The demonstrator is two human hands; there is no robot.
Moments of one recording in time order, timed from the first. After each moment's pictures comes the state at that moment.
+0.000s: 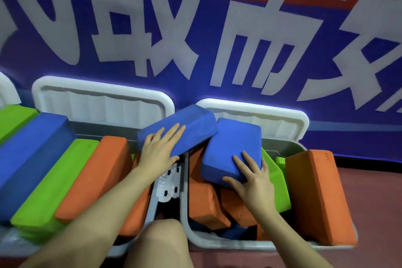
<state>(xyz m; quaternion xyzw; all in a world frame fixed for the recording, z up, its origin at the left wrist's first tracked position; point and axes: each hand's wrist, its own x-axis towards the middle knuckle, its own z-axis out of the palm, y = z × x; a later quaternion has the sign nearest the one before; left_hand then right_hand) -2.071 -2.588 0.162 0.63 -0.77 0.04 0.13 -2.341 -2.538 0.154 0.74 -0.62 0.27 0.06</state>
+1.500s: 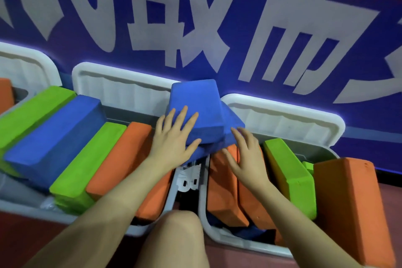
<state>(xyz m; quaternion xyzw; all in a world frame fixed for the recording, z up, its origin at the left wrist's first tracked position) -2.058 -2.561 0.181 0.66 -0.73 0.09 0.16 -2.284 -2.587 0.157 0.81 -0.48 0.32 -0.01</state>
